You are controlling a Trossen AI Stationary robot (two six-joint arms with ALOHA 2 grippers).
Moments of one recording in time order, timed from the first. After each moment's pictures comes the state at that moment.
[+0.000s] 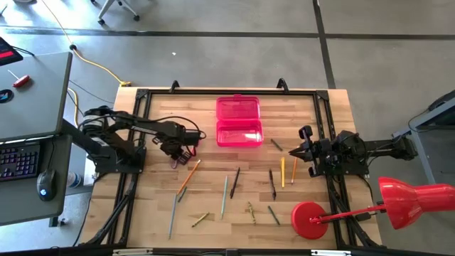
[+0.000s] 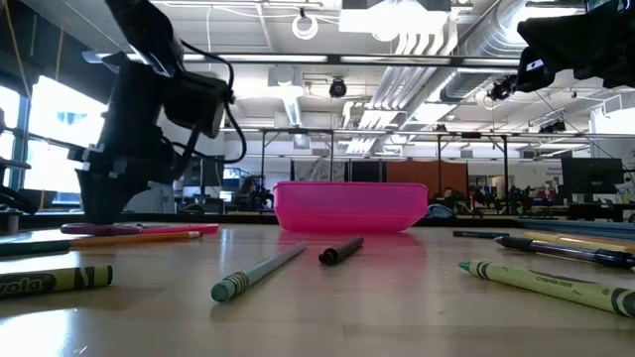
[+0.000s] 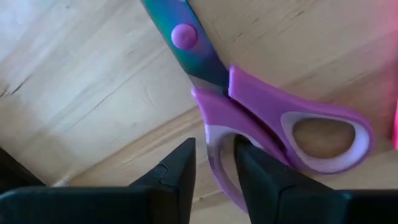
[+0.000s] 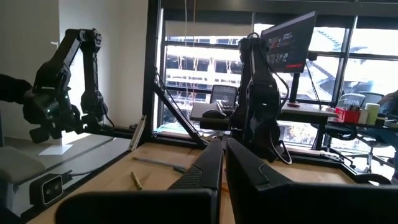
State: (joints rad) left arm 0.16 1.58 0.76 -0.93 -0.03 -0.82; right arm 0.04 0.11 0.01 0.32 -0.15 -0.05
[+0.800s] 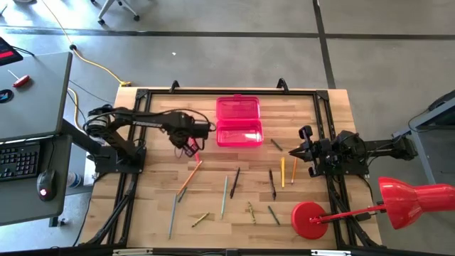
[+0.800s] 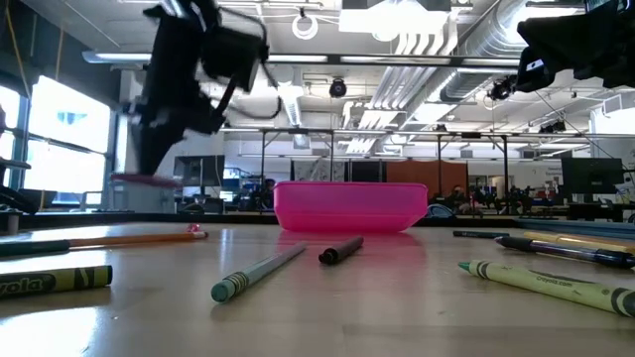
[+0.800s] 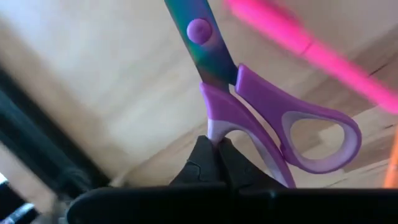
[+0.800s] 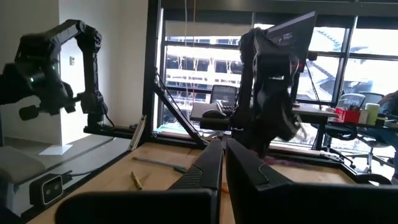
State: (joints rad) left arm 0.16 1.60 1.13 -1.26 -0.19 -0.74; right arm 0.04 0.11 0.01 0.32 -0.15 -0.05
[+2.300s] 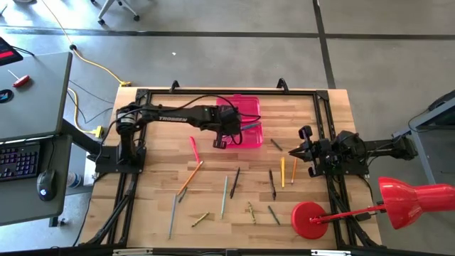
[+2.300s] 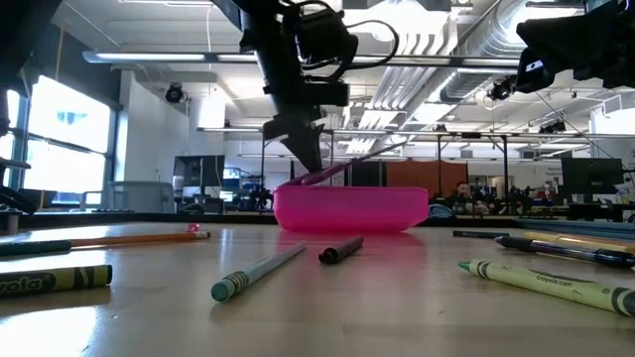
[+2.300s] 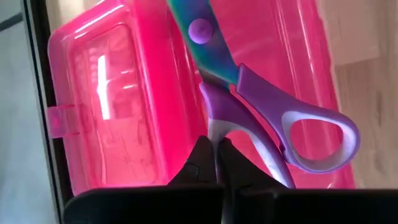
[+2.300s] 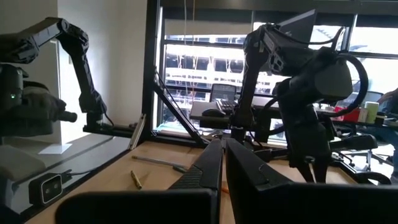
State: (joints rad) left arm 0.20 1.90 1.48 -0.67 -0.23 0.48; right arm 0.04 0.12 0.01 0.32 -0.14 -0.05
